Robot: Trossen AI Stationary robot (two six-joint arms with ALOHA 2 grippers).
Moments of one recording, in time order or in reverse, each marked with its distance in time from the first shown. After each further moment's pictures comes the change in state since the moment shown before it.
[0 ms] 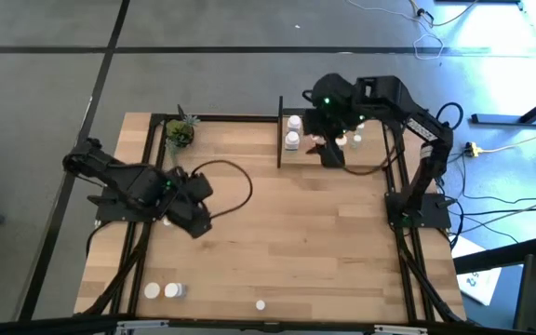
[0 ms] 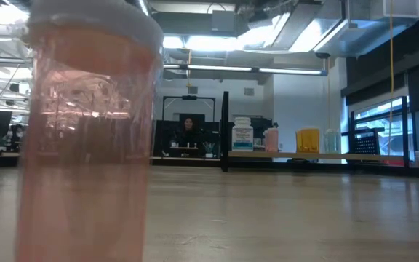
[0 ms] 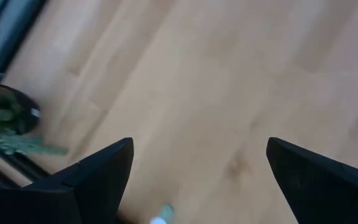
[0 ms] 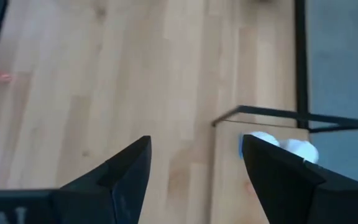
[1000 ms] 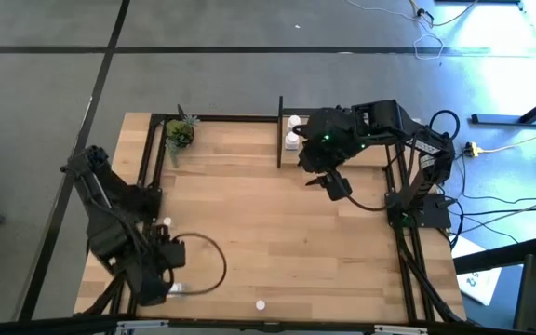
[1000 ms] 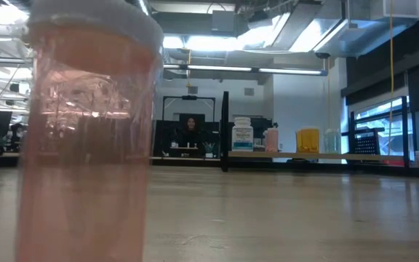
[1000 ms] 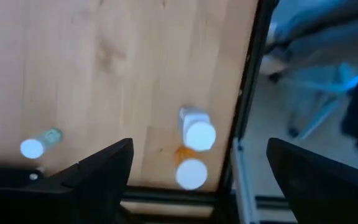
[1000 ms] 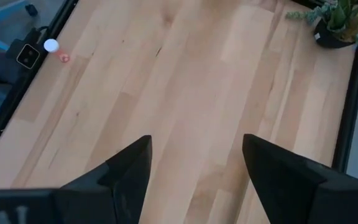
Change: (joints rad) left arm -0.442 0.069 0.001 0.142 0.339 -0.125; right arm 0.233 0.001 -0.002 0.019 -0.001 -0.050
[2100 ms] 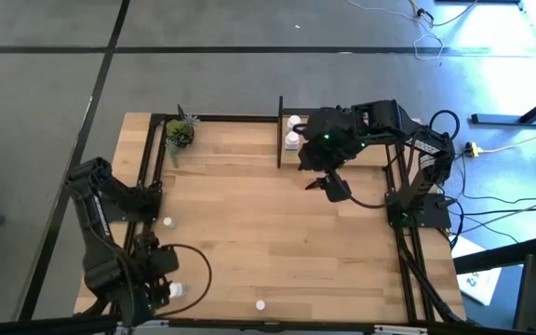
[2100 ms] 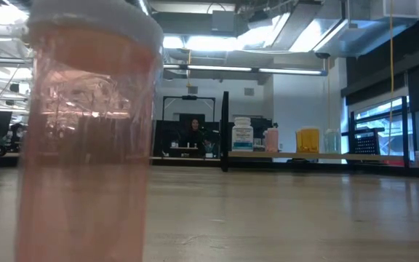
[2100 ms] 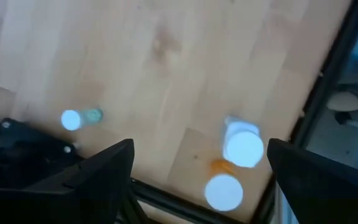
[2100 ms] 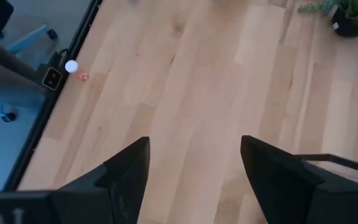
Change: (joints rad) left arm -0.153 0.126 -0.009 -0.138 -0.185 -0.329; right arm 0.000 0.000 0.000 0.002 -0.070 0.114
